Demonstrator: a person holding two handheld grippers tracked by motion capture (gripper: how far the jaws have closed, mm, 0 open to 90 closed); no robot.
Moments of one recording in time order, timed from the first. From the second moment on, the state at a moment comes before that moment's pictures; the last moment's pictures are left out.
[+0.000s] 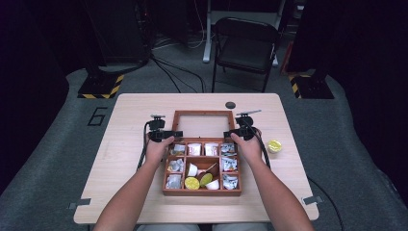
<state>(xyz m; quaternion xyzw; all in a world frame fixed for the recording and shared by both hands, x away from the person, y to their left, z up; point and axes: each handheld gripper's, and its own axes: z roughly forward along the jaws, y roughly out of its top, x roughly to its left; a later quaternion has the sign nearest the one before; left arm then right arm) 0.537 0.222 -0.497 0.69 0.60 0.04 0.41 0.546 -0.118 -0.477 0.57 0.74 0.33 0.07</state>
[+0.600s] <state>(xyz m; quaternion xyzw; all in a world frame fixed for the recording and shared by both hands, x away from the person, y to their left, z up) 0.541 0.222 -0.502 0.68 0.60 0.03 0.42 0.553 -0.120 -0.483 0.59 0.73 0.35 0.05</state>
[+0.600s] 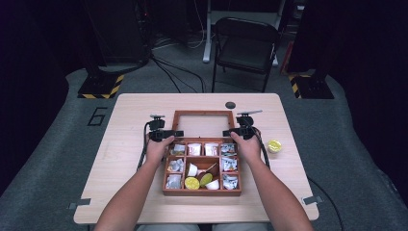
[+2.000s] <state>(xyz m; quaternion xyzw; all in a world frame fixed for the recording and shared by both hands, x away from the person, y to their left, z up) 0.543 0.220 -0.502 0.66 0.61 0.02 0.44 0.559 -0.123 -0.487 0.59 0.72 0.37 0.02</state>
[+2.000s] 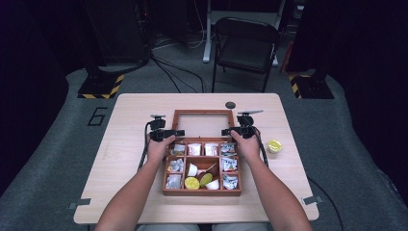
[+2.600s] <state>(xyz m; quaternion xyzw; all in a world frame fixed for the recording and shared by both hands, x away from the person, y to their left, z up) 0.538 0.223 -0.484 0.67 0.59 0.06 0.45 0.550 -0.124 -0.466 0.58 0.71 0.39 0.06</state>
